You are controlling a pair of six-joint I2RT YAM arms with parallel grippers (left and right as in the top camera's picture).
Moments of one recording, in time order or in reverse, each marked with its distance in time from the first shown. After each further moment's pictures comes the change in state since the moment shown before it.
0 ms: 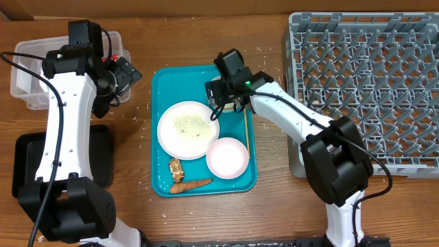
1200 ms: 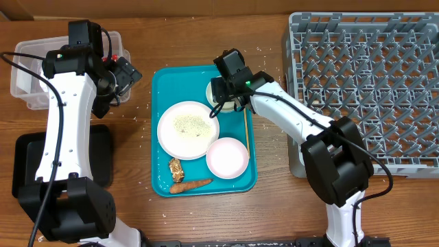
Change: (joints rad) left arm 0.000 0.000 0.000 0.000 0.000 0.000; right arm 0.000 -0.001 0.002 -0.005 0.059 0.090
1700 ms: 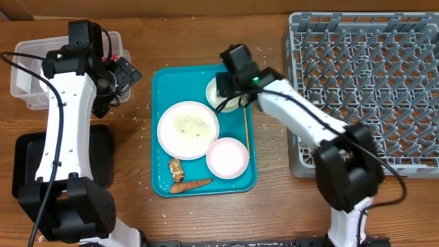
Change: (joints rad) left arm 0.000 0.000 0.000 0.000 0.000 0.000; right arm -0.043 -0.105 0.000 -0.037 -0.006 0.013
